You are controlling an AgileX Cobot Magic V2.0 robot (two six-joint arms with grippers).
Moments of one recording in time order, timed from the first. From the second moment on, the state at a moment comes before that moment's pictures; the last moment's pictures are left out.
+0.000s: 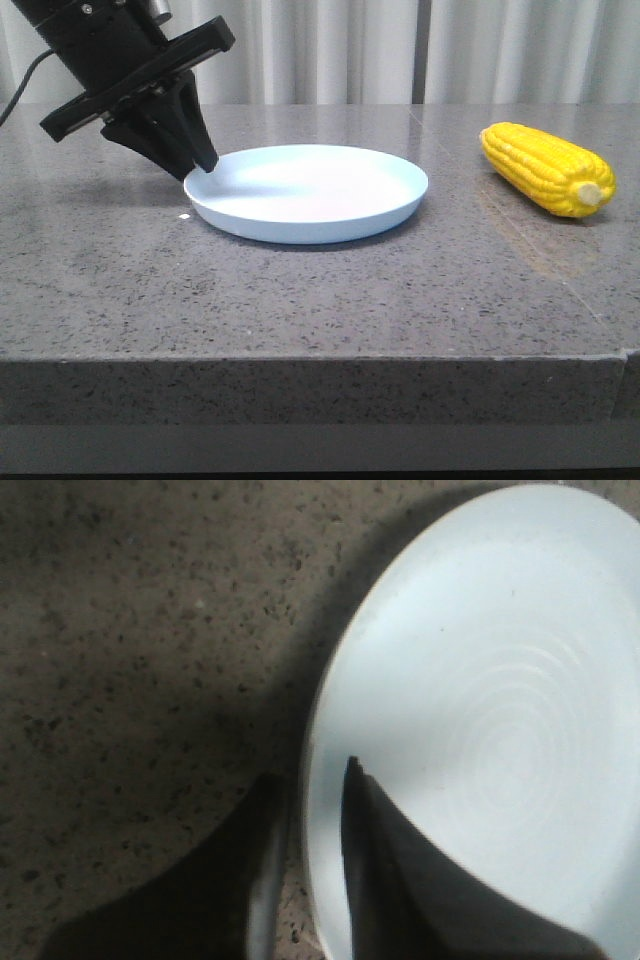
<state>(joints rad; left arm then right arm) -0.29 1.84 -1.48 -0.53 0.97 0.11 -0.05 0.46 -0.62 0.19 0.38 -0.02</state>
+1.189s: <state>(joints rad) -0.09 0.77 -0.83 -0.08 0.61 0.03 -0.05 0.46 -0.62 0.19 0.38 -0.02</state>
